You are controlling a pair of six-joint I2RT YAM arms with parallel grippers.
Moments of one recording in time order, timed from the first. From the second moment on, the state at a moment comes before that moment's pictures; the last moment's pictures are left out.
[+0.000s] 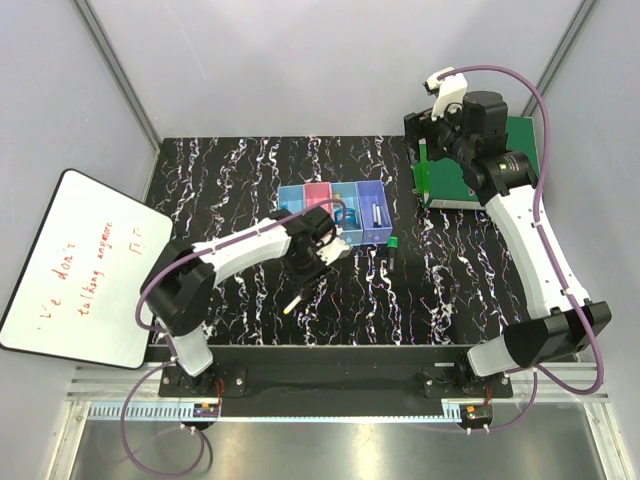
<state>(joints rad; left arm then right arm) -0.77 1.74 1.27 -0.95 0.16 0.17 0.26 1.46 1.71 -0.57 -0.11 -0.14</state>
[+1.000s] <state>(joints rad) -0.76 1.88 1.24 -0.85 0.14 0.14 0.23 1.35 1.13 -0.64 -0.13 0.14</state>
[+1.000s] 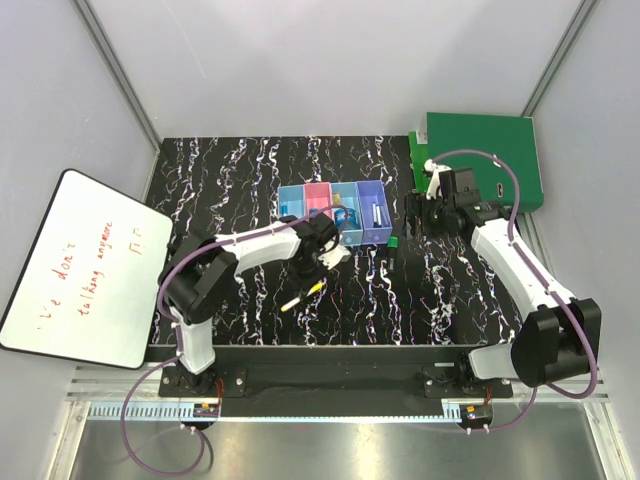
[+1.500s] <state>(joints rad) -0.48 1.68 1.55 -0.87 0.14 0.13 0.19 1.45 1.05 -0.65 -0.15 0.24</state>
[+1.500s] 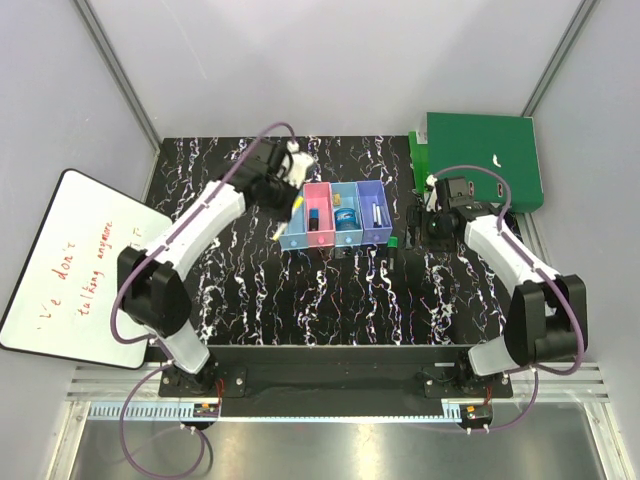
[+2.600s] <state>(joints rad) -0.33 2.03 1.89 -0.88 0.18 0.02 0.28 1.85 1.22 -0.59 -0.15 0.27</state>
